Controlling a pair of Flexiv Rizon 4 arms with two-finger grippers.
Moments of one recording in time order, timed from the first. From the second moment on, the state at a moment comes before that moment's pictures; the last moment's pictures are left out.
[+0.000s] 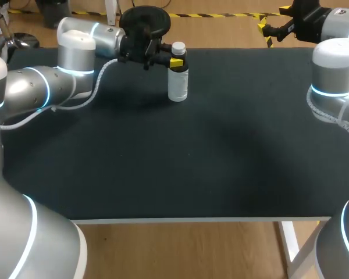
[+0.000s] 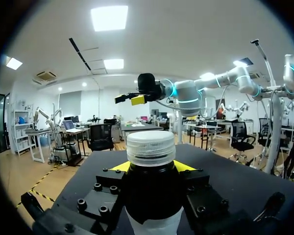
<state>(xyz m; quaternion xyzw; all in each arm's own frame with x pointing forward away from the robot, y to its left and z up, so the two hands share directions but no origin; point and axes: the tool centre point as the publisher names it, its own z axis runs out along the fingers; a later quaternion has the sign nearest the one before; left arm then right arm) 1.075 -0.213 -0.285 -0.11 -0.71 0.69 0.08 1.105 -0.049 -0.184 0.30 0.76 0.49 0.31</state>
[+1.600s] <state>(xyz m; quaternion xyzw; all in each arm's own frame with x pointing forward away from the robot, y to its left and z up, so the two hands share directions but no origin) 1.076 -0.208 -0.287 -0.10 -0.71 0.69 0.08 1.105 -0.049 -0.184 0.30 0.76 0.49 0.31</state>
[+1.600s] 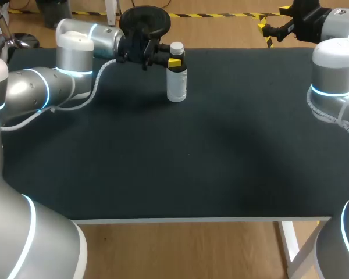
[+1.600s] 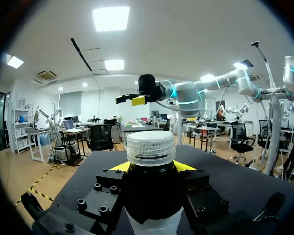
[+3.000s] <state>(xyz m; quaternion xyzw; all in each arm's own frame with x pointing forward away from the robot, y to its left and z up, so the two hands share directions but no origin) 1.076 -0.208 -0.287 -0.10 -0.71 0.69 0.09 1.094 0.053 -0.206 0.10 0.77 0.63 0.08</state>
